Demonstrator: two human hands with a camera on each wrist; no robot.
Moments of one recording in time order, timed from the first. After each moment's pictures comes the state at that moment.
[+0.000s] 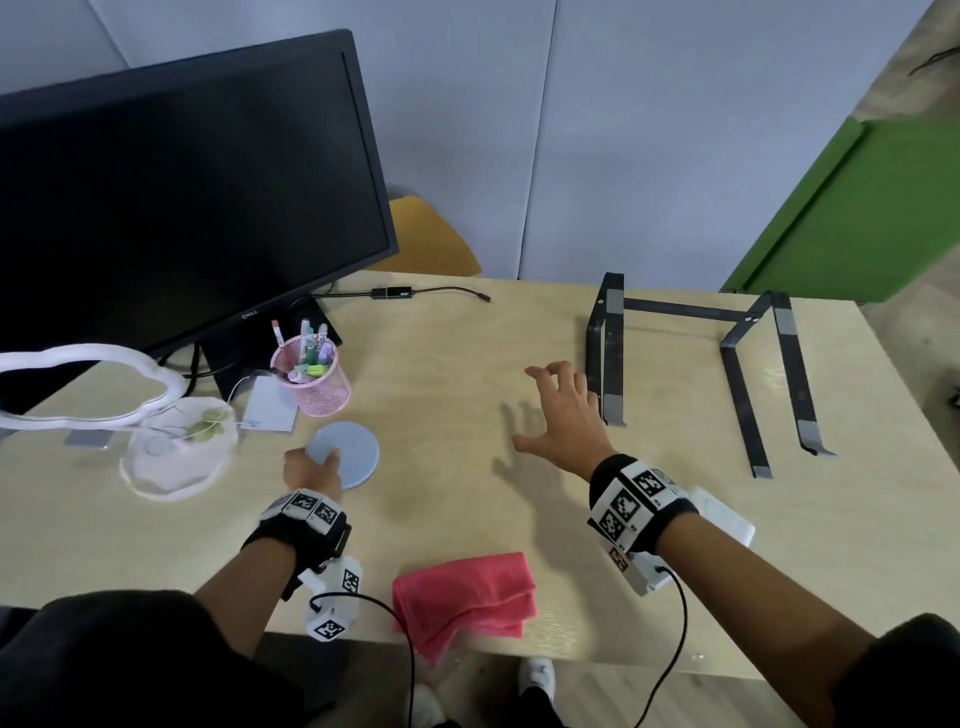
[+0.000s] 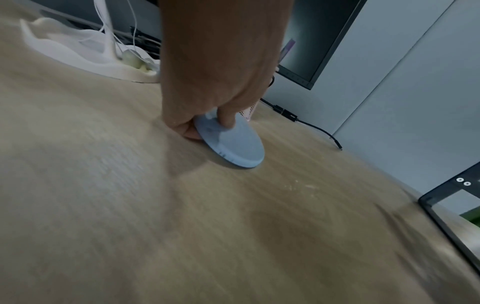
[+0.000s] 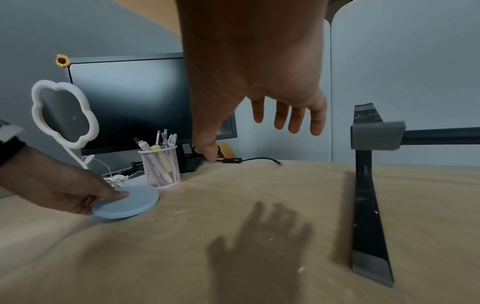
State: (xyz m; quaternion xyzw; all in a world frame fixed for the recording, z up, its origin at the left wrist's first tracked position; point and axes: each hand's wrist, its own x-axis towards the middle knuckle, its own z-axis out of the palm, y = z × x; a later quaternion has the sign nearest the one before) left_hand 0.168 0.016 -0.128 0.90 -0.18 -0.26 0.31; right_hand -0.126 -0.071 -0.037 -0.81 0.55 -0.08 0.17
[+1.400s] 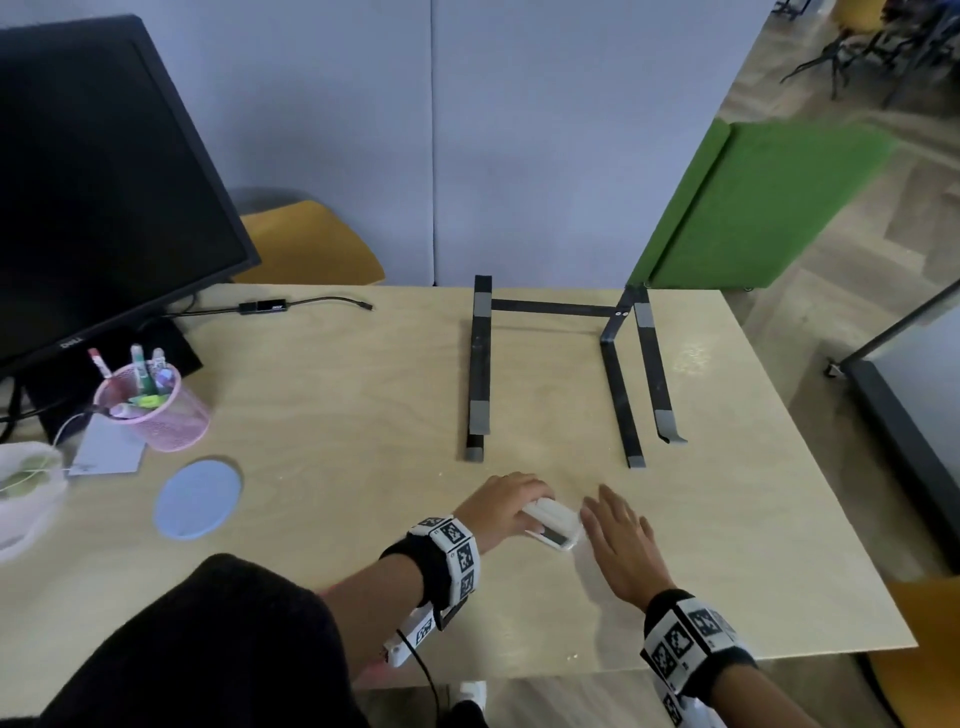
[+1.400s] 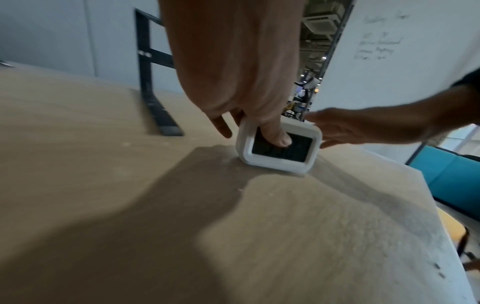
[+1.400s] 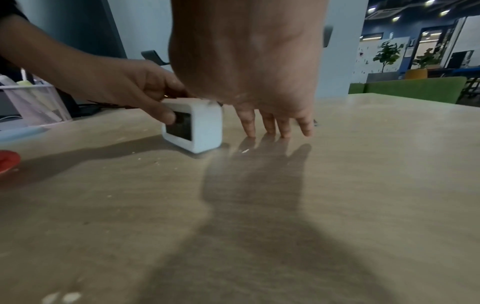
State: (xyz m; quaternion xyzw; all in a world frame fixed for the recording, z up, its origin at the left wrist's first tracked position) left_hand -0.157 -0.040 -0.125 0.43 -0.82 -0.37 0.13; right_hand -0.359 0.007 -0.114 -0.67 0.69 -0.01 0.29
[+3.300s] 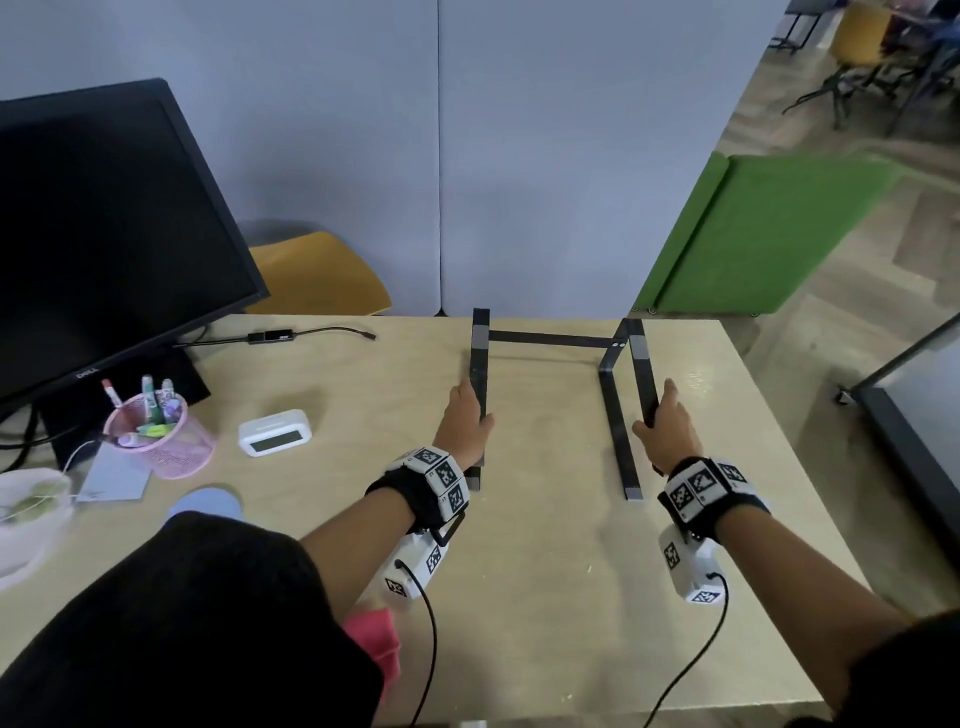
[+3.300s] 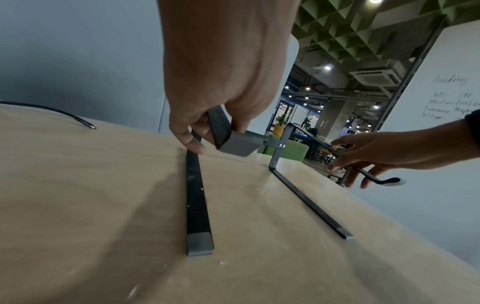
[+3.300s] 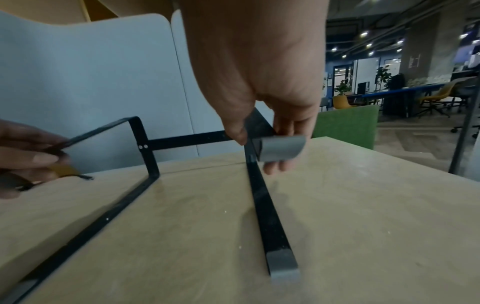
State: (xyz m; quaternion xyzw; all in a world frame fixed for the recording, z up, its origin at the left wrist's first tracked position) left_hand -0.133 -0.137 -0.068 0.68 -0.61 -0.34 0.25; right_hand -0.391 -0.149 -0.039 -0.56 0.78 -0.13 0.23
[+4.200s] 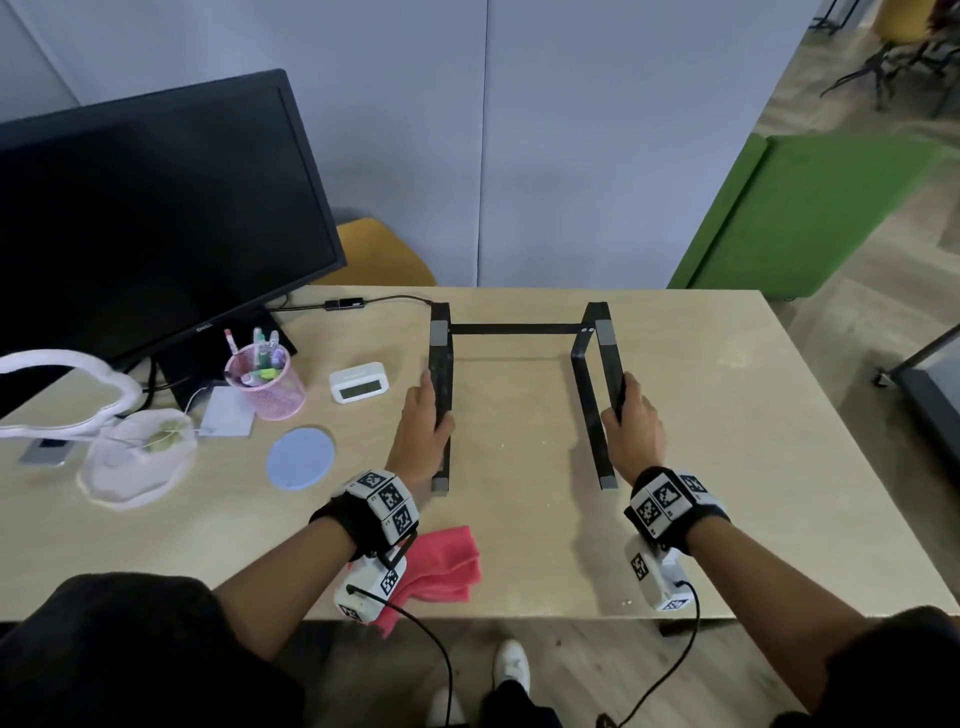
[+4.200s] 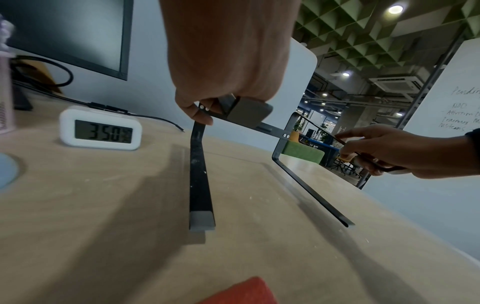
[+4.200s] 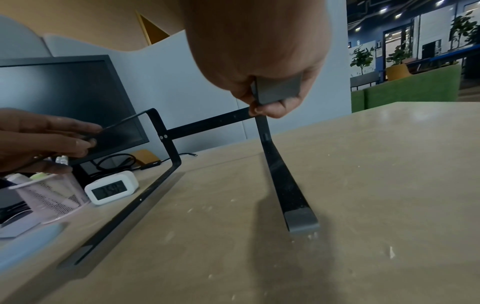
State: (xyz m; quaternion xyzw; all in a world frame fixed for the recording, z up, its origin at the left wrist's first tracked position) left_hand -0.006 -0.010 -0.063 0.68 -0.59 -0.29 0.32; right_hand -0.273 -0.044 -0.049 -0.64 0.71 -0.23 0.17
